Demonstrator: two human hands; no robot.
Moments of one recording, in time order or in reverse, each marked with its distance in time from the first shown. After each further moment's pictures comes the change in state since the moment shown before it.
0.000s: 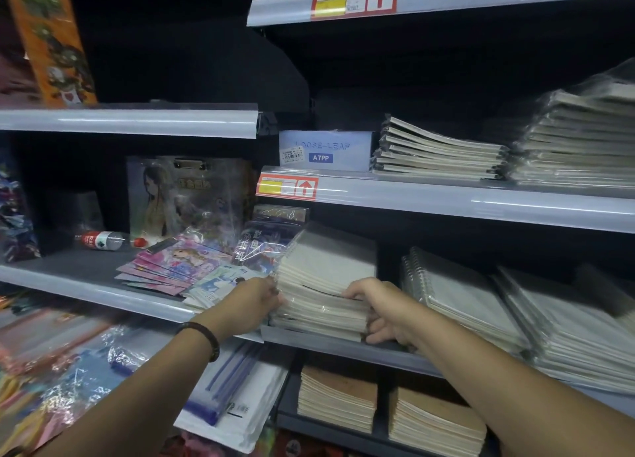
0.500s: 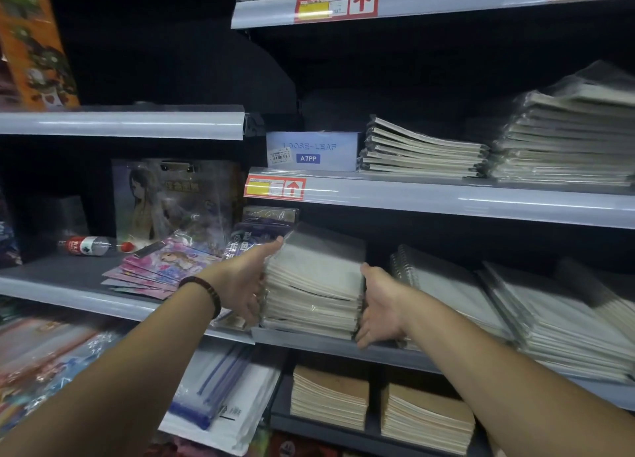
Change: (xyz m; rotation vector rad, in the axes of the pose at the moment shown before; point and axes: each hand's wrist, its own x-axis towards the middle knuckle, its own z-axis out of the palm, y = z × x) left_hand 0.030 0.037 -0.040 -0.827 -0.421 -0.587; right_hand 0.003 -0.008 -0.008 0.413 -0.175 0.279
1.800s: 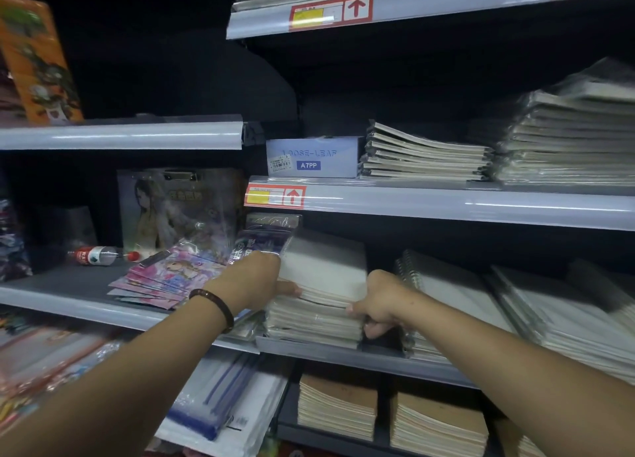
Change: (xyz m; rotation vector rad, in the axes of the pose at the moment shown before) left_hand -0.026 0.018 0.028 1.363 0.546 0.407; right_hand -0.016 -0.014 -0.001 -0.908 0.327 -0.397
